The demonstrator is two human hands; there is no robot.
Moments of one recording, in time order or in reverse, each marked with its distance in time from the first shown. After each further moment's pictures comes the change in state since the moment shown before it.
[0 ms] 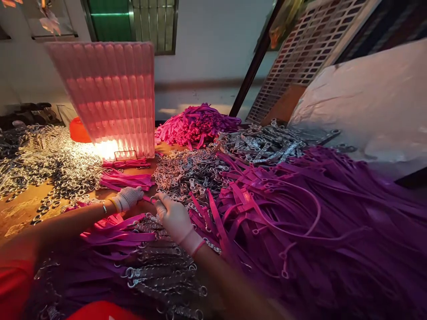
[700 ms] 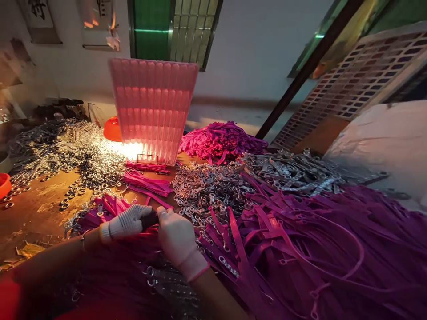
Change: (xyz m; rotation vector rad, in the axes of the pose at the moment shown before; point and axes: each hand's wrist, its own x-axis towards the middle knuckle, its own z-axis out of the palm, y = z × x) left_hand -0.132 0.050 0.002 -0.130 -0.025 0.152; right_hand -0.026 -0.063 0.039 -0.930 -0.115 -0.288
